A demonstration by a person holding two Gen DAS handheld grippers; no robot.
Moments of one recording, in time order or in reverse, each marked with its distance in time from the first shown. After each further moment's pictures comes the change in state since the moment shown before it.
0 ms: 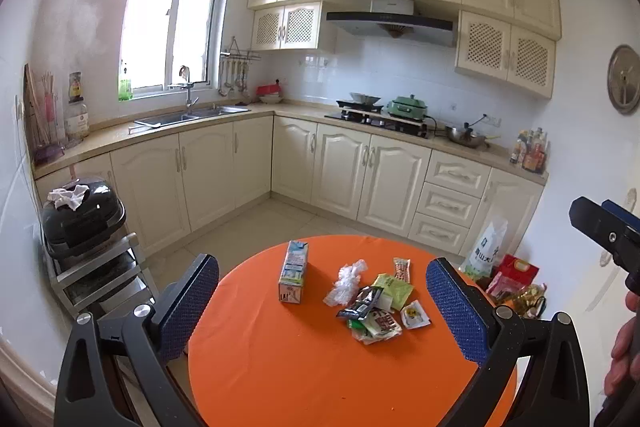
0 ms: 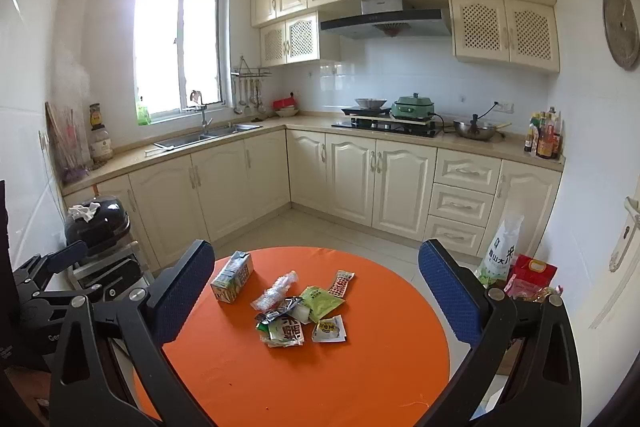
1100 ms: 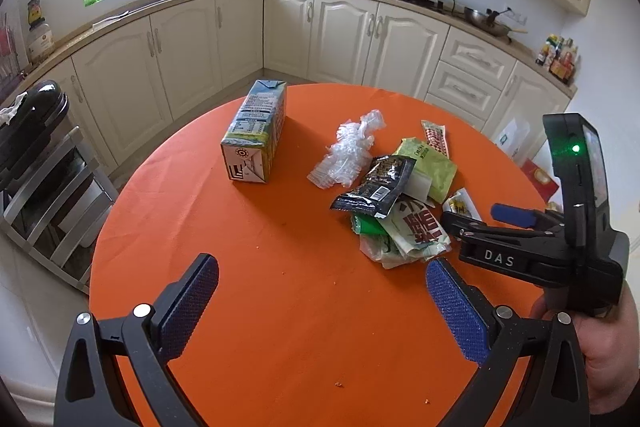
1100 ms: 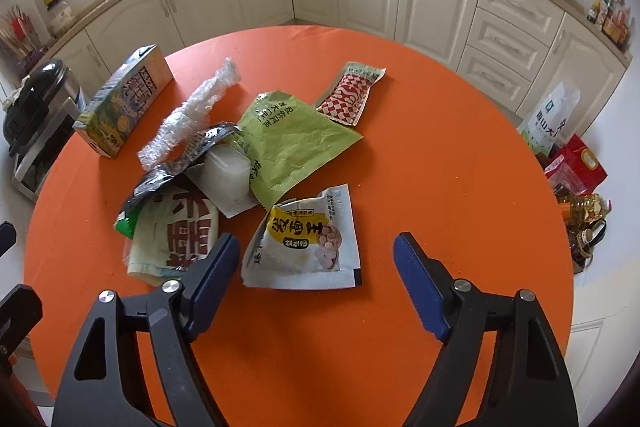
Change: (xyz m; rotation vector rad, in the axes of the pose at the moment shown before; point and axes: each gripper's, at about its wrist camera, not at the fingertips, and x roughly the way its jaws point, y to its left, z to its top) left arm 0.214 -0.004 0.030 -0.001 0.449 0.003; right arm 0.291 -0.055 -0.176 0.005 0.678 0.072
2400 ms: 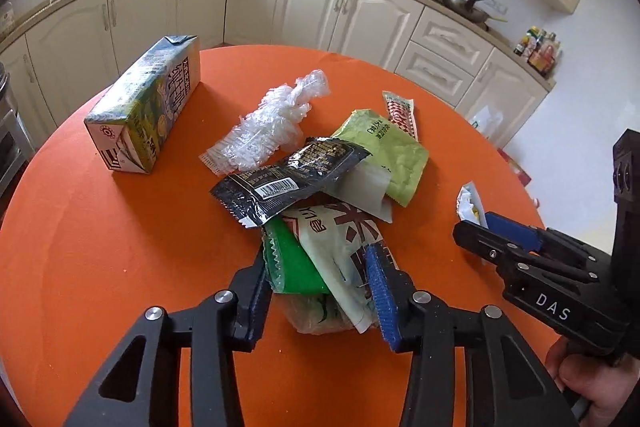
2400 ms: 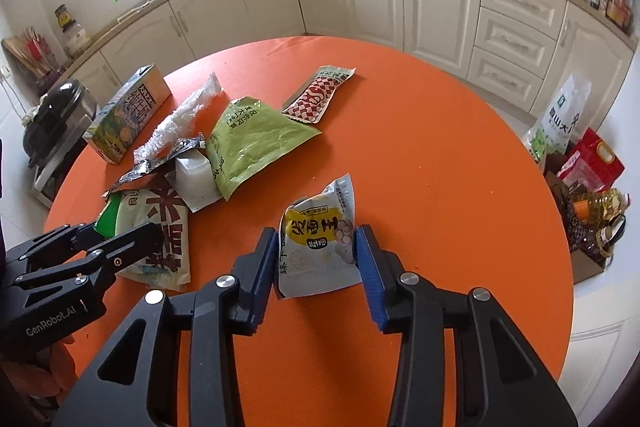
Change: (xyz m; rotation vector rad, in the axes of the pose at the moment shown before) left arm 0.139 -0.007 0.052 -0.017 0.070 -0.163; right arm -0.016 -0.043 -0.015 0.033 -0.065 0.094
